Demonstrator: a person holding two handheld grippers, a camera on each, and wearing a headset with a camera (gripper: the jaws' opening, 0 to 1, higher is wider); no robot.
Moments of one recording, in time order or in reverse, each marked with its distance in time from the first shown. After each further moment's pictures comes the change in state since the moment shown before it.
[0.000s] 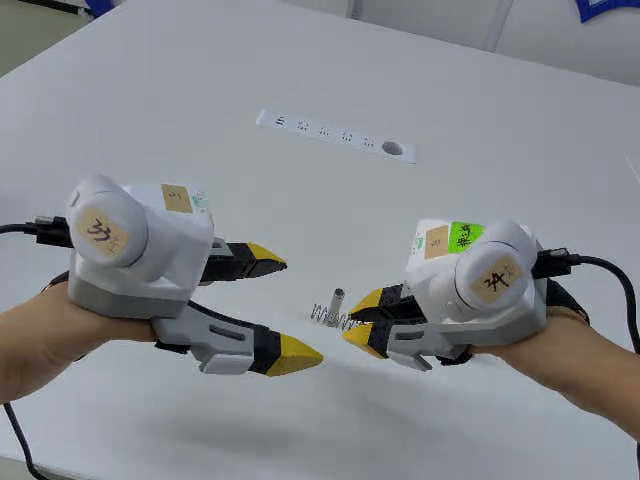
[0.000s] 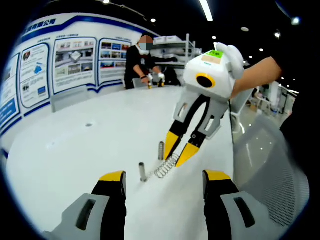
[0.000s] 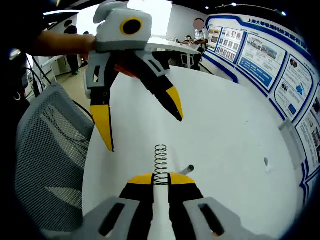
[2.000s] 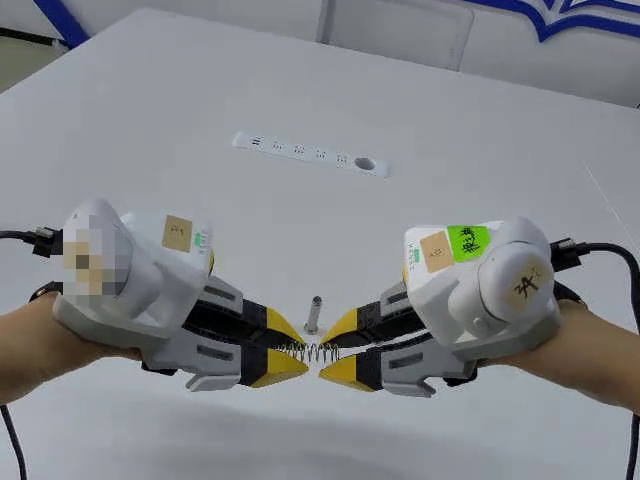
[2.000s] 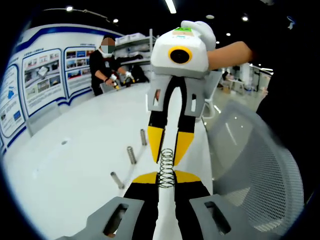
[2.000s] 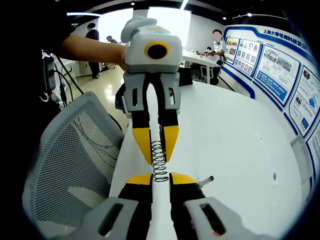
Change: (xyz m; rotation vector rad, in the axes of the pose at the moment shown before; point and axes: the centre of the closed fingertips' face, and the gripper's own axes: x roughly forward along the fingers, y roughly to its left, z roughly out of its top) left arm -0.002 -0.051 0.003 0.195 0.051 -0.213; right arm -0.028 0.039 0.020 -0.051 -0.088 0.141
